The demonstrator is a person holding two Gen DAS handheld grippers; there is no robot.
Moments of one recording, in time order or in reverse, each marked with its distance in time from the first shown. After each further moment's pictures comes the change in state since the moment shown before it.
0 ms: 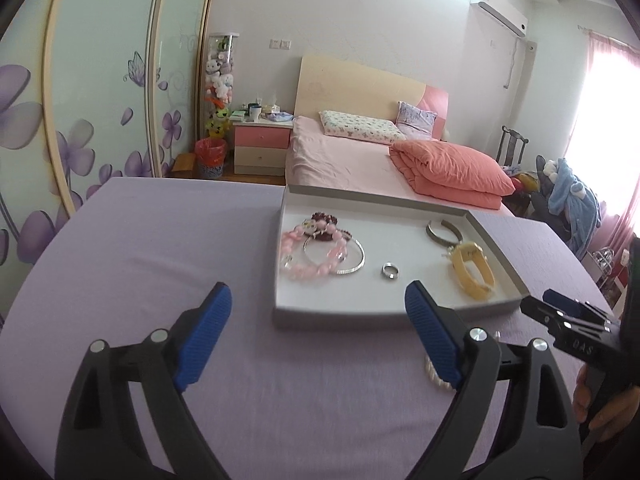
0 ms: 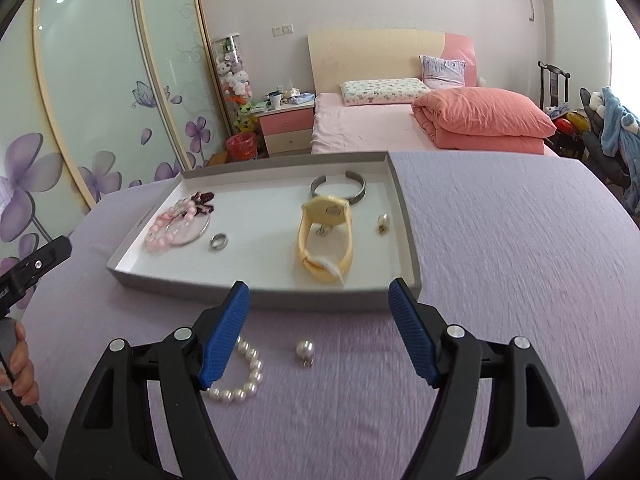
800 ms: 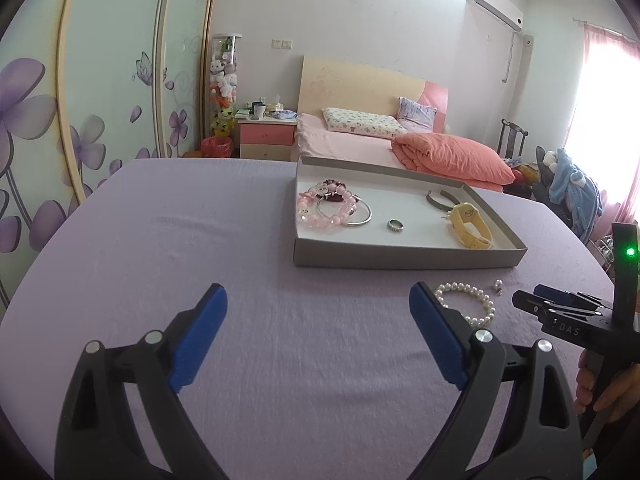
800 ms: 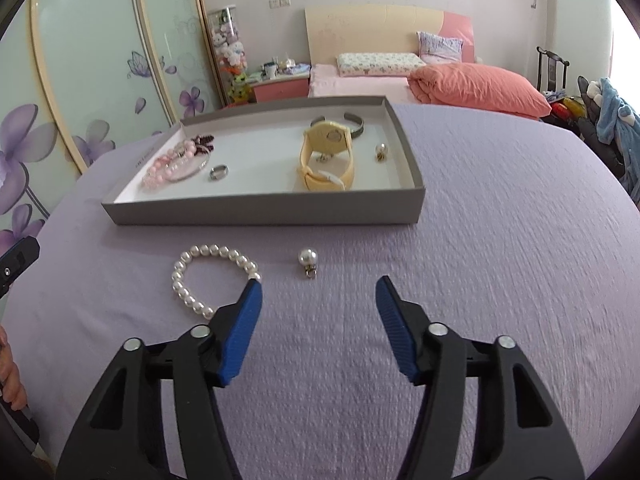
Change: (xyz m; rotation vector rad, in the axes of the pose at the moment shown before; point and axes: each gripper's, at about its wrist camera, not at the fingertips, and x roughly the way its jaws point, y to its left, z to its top) left arm -0.031 0.013 -0.045 0.012 0.007 0.017; right arm 0.003 0.006 -0.043 -0.023 0.108 -0.044
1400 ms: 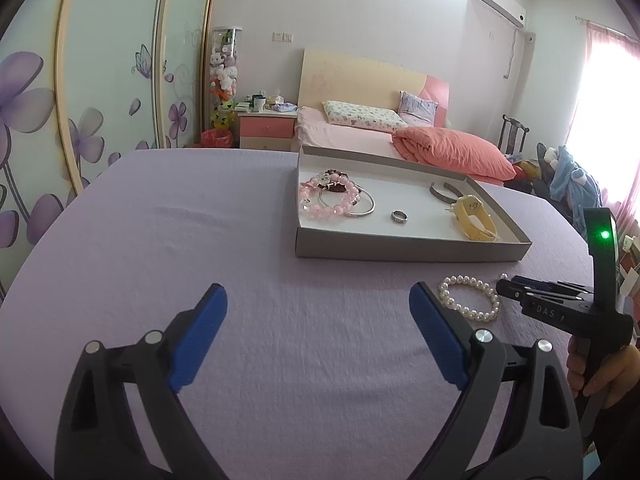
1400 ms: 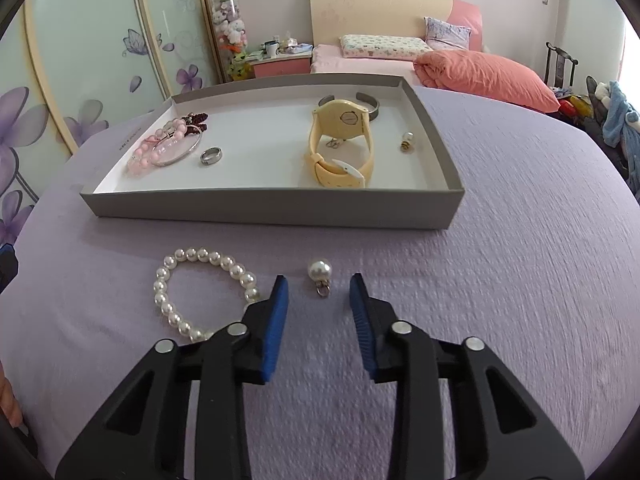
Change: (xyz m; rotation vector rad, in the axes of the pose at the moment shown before) left arm 0.009 0.002 -0.007 -0.006 0.022 -0.005; right arm 0.028 0.010 0.013 -0.028 0.063 -0.011
